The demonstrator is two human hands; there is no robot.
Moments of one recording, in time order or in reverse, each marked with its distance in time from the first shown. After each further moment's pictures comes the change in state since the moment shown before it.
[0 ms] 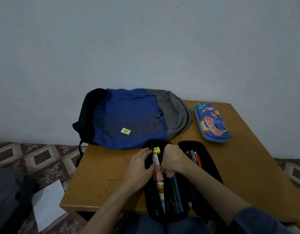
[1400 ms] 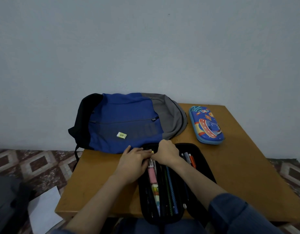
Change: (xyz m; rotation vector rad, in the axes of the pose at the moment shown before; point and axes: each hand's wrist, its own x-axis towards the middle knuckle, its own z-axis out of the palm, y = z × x) left_hand 0.029 -0.007 -0.011 0.516 -0.113 0.238; right_hand 0.021 -0.004 -0.004 -0.018 0.260 -0.036
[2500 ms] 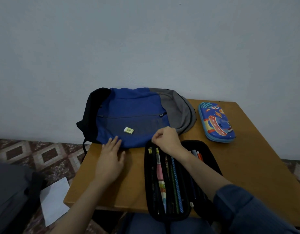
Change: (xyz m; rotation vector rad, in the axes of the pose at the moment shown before) left_hand -0.038 -0.061 0.007 -0.236 0.366 -0.353; right_hand 0.026 -0.007 0.003 0.295 0.118 -0.198
